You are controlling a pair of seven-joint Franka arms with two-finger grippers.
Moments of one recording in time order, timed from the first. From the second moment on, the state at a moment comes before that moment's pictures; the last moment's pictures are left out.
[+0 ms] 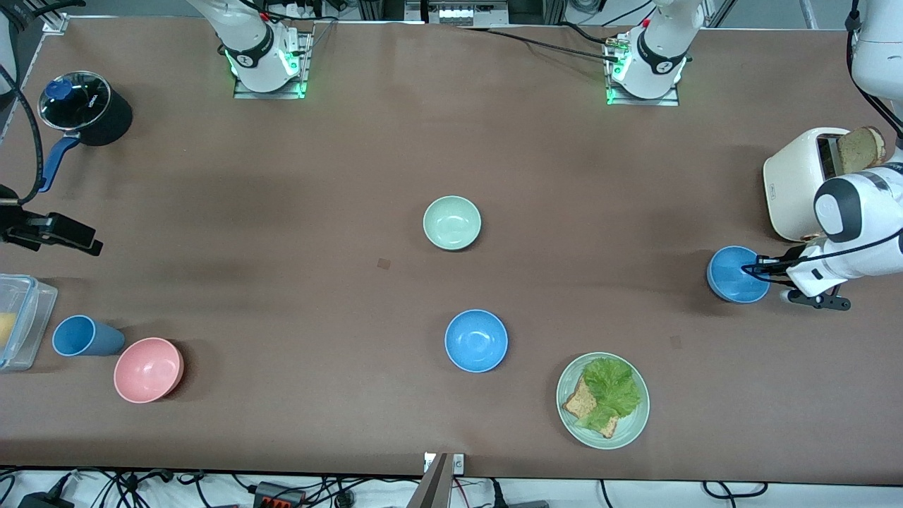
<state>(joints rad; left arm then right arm) 0.45 0.57 -0.13 -1.85 0.10 2.26 0.39 -0.07 0.31 0.03 -1.29 -0.01 1.64 0.01</state>
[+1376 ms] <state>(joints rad) 0.44 0.34 -0.73 -1.72 -0.05 1.77 -0.37 -0.02 0.04 -0.03 -1.67 -0.01 1.67 -0.02</state>
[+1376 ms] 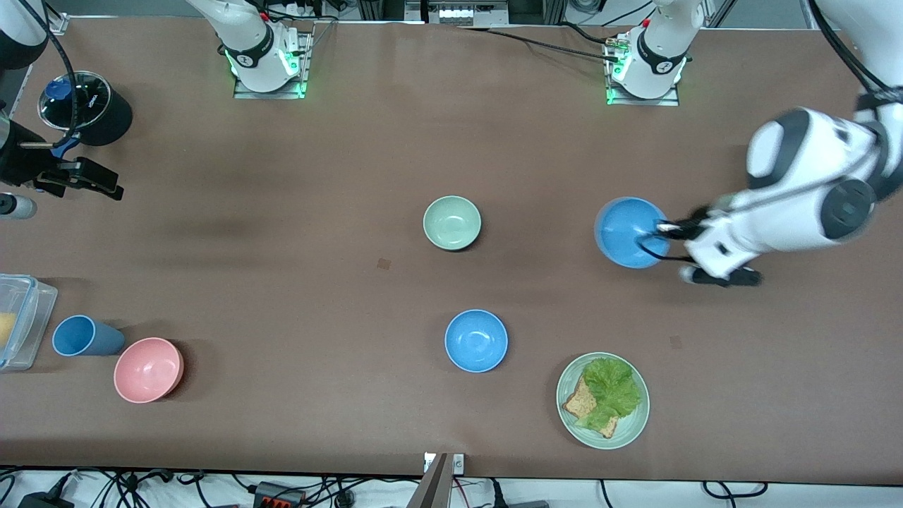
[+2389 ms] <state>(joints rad) 0.08 0.51 -0.77 -1.93 -0.12 2.42 -1.24 -0.02 0.03 -0.03 -1.68 -0.01 1.68 -0.04</state>
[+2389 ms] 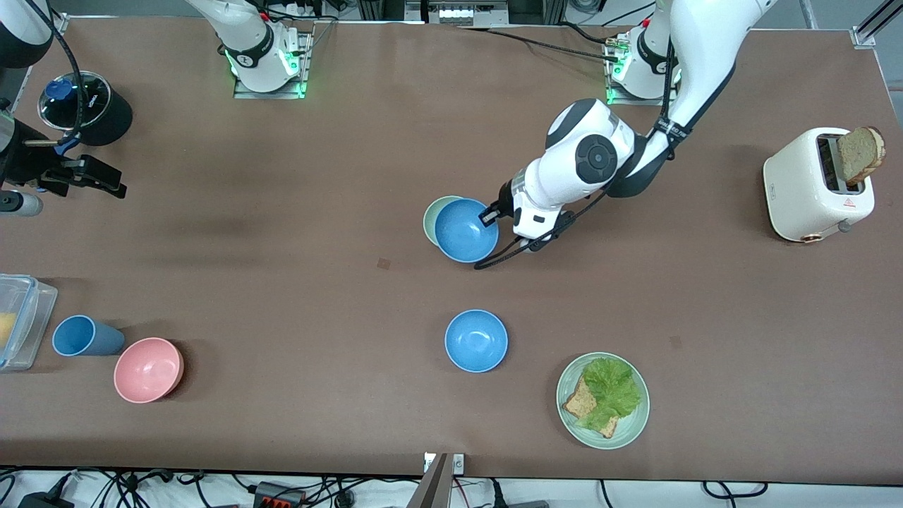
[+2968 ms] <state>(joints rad) 0.01 0.51 -0.77 -2.00 -0.12 2.51 -1.33 -0.02 0.03 -0.03 -1.69 -0.01 1.70 -0.04</state>
